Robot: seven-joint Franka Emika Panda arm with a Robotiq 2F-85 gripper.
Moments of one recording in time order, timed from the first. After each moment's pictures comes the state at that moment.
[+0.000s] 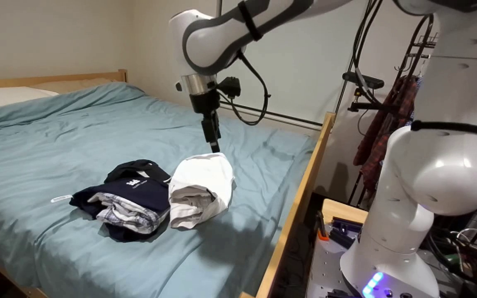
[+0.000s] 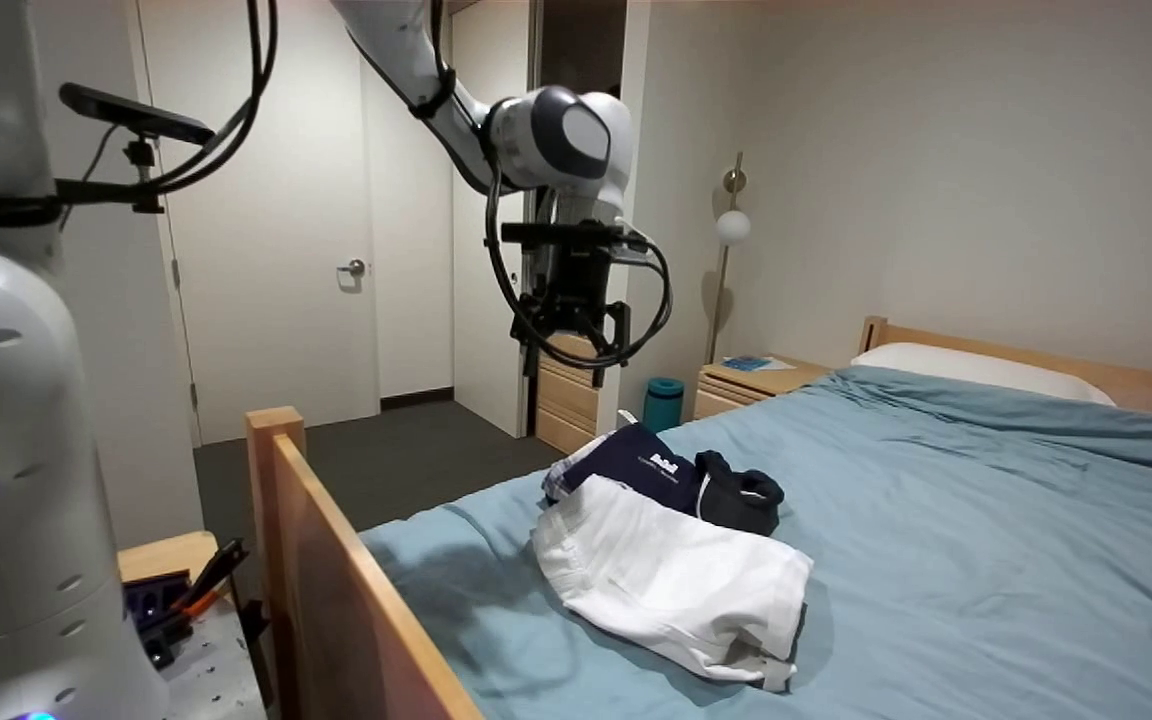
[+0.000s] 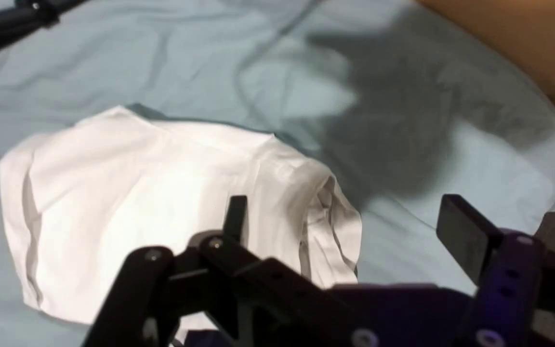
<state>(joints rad) 0.07 0.05 -0.03 -2.09 -0.17 1.87 -0.33</state>
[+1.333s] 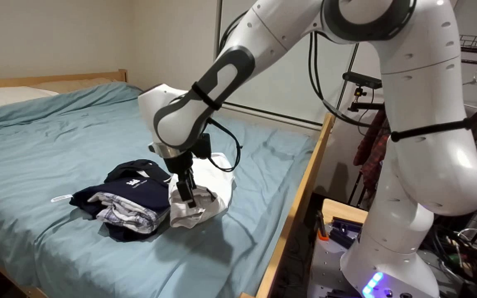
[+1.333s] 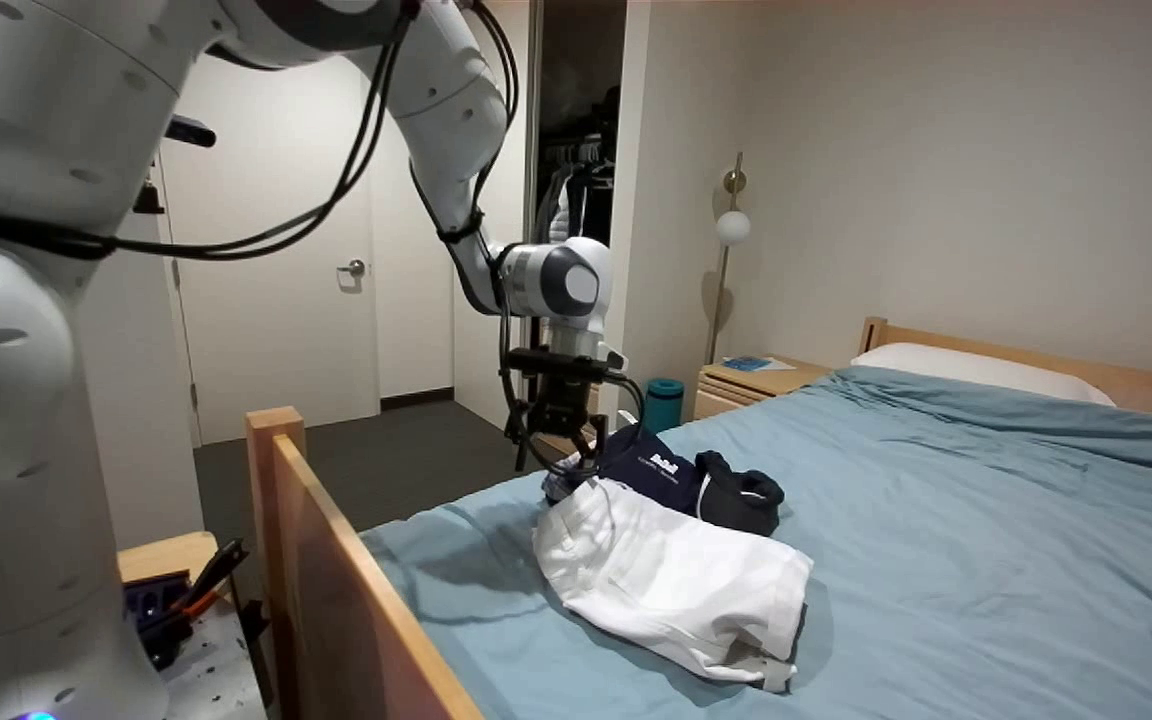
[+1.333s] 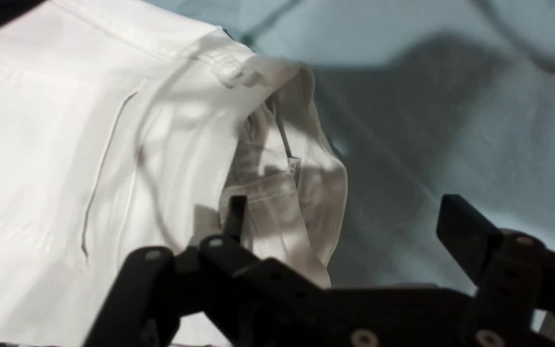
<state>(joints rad) 0.08 0.44 0.05 -2.01 -0.18 2.13 -0.31</state>
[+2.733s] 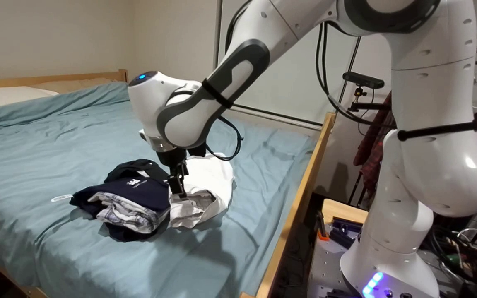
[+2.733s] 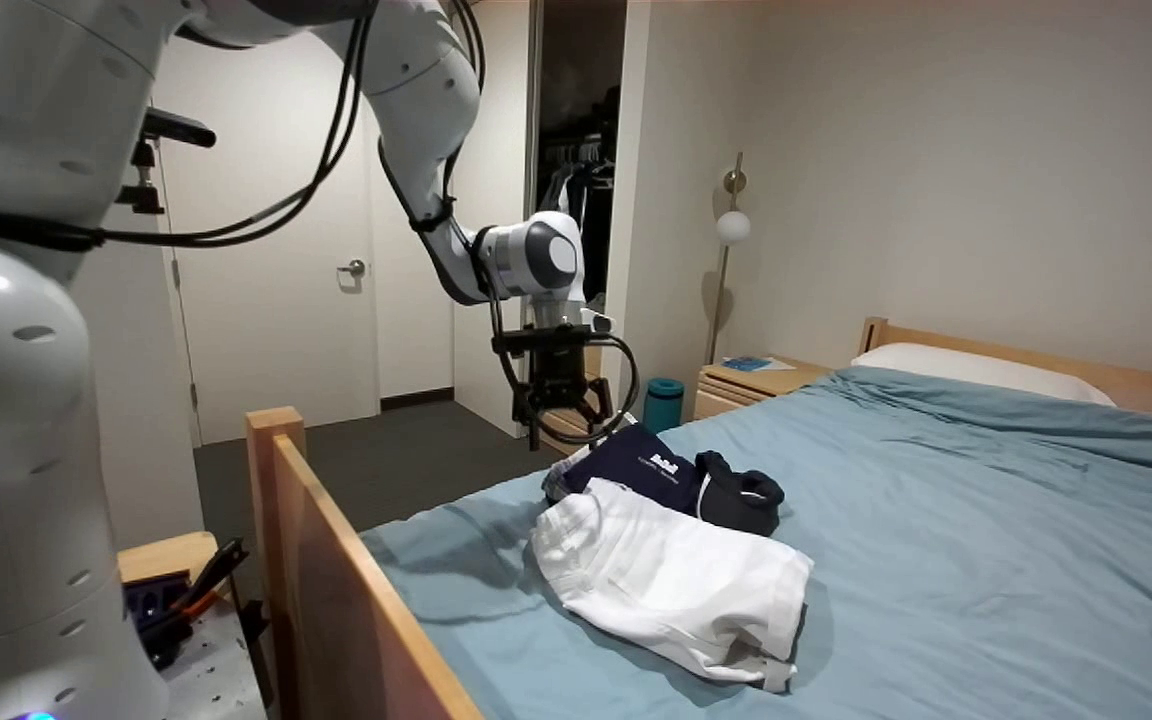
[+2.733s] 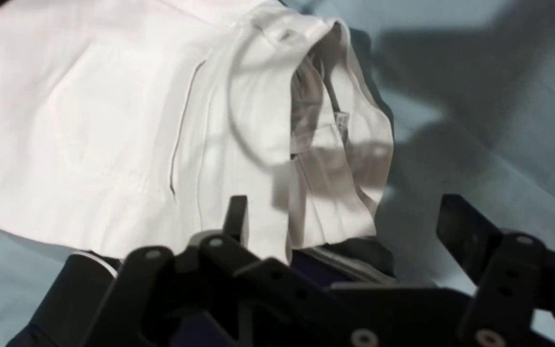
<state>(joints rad) 0.17 0.36 0.02 -2.05 -0.37 2.21 -0.08</state>
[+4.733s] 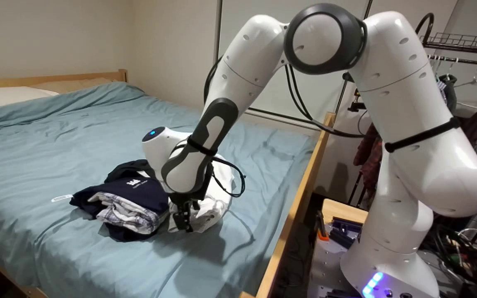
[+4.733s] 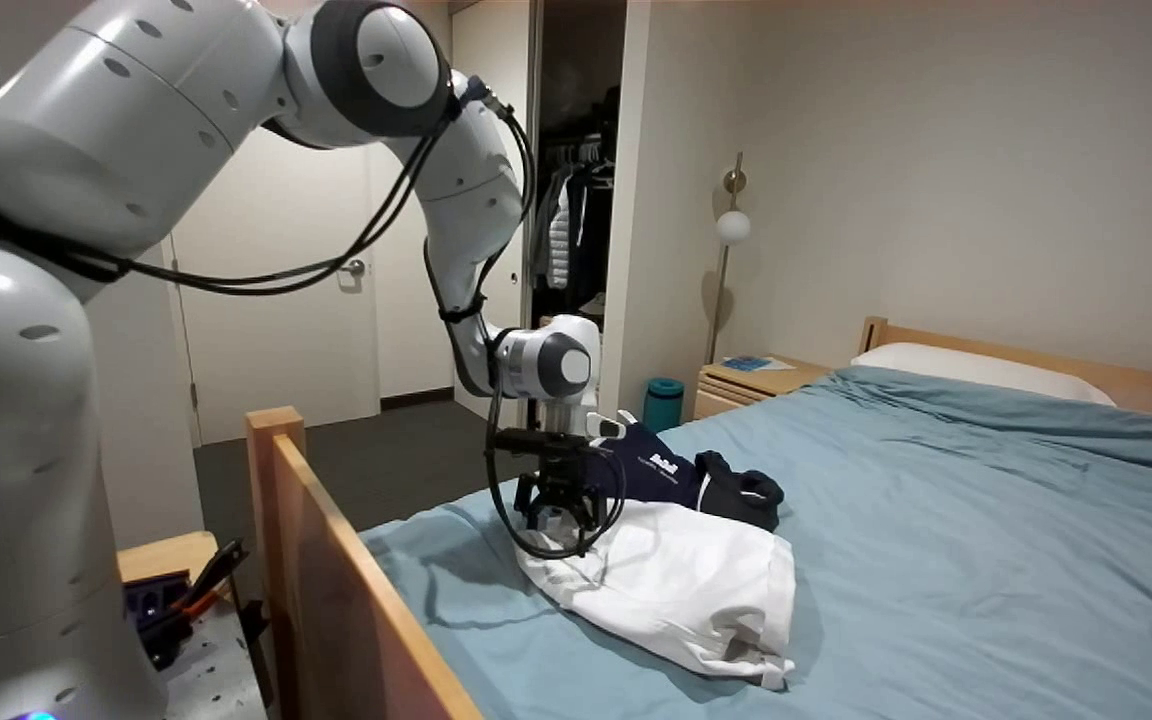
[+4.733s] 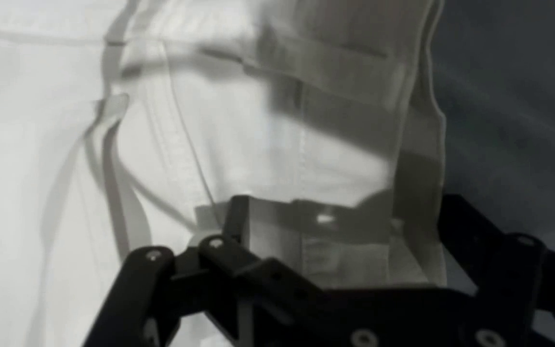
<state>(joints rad) 0.19 0.67 -0.07 -1.99 -0.26 2.37 0.05</state>
